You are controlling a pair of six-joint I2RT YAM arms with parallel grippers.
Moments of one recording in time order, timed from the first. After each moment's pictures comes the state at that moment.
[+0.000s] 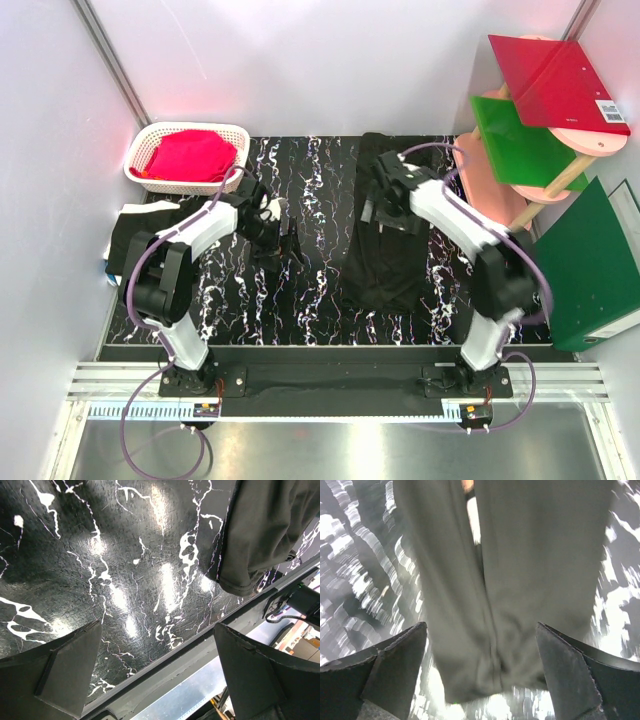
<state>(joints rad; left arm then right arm) -0.31 1.73 1.17 -0.76 0.55 -0.30 0.49 1.71 1.47 -0.89 0.22 0.75</state>
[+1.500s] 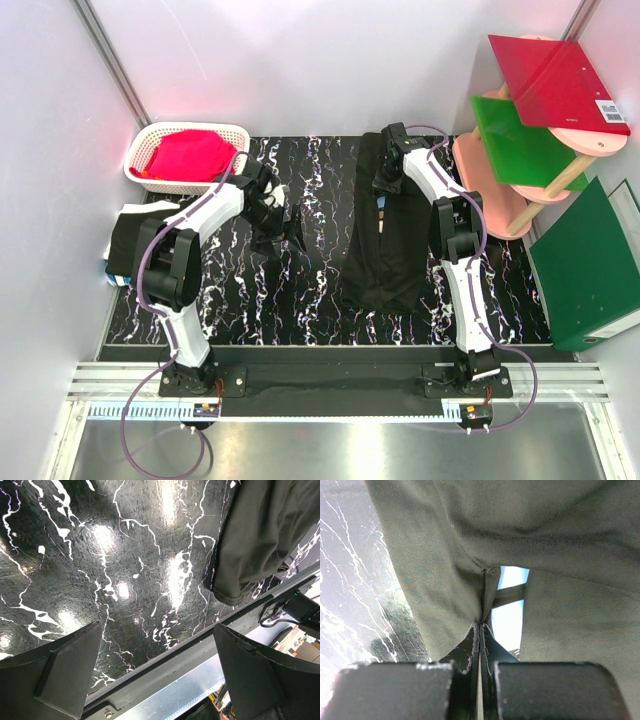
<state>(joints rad) -0.31 1.85 1.41 -0.92 0.51 -0.28 0.27 2.52 2.28 -0.88 -0.07 0.54</state>
